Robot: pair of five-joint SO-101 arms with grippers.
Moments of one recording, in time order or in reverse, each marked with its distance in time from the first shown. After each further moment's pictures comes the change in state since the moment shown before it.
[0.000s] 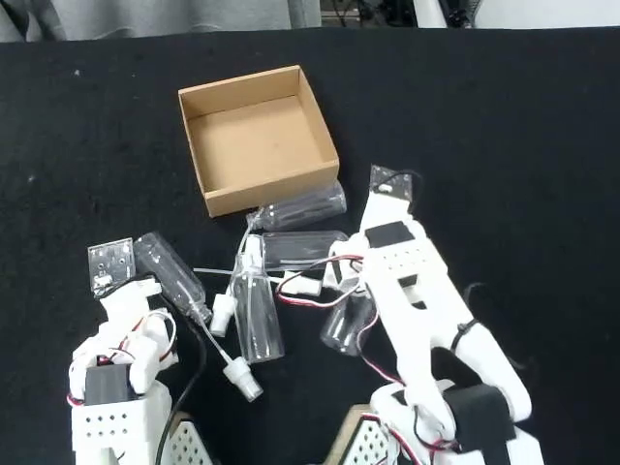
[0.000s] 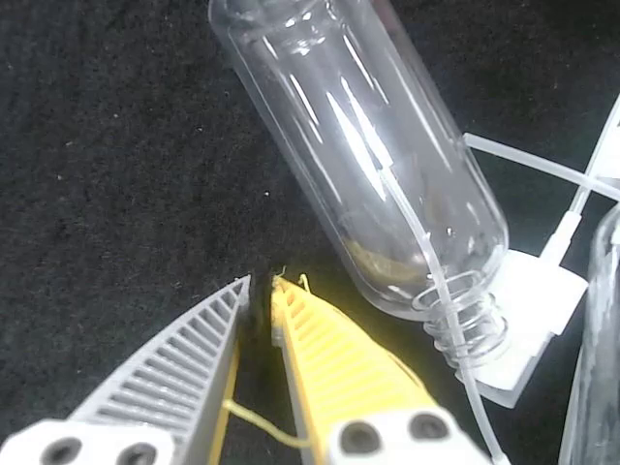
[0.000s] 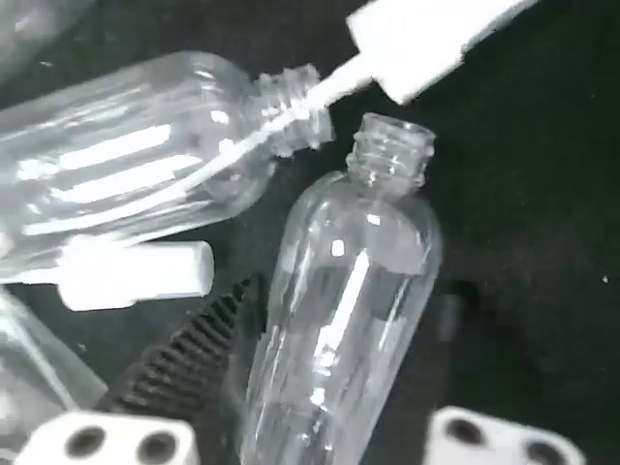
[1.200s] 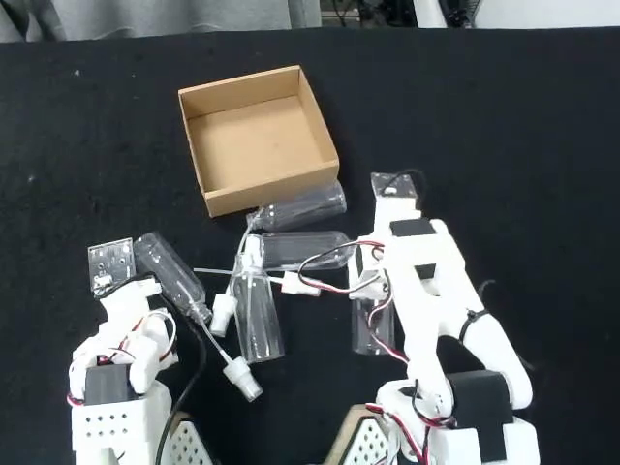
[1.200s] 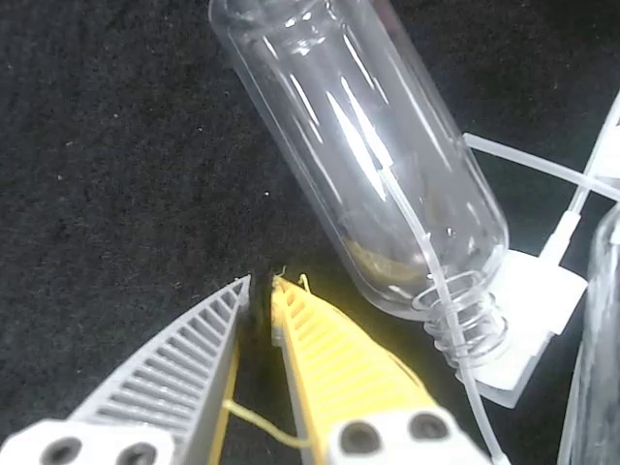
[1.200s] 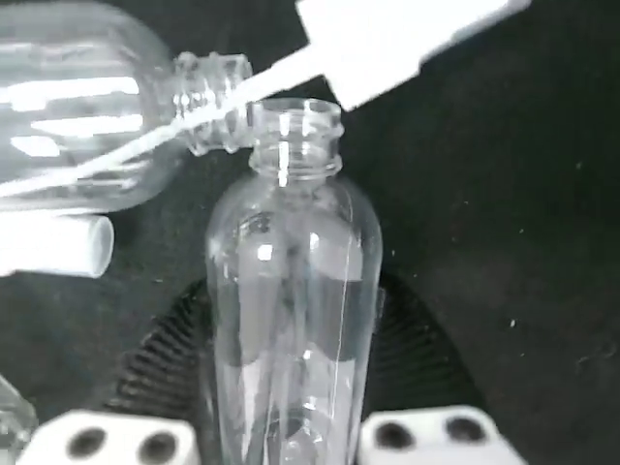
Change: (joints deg) left arm 0.0 0.0 0.0 0.0 0.0; right arm 8.5 3.7 0.2 0.1 23.9
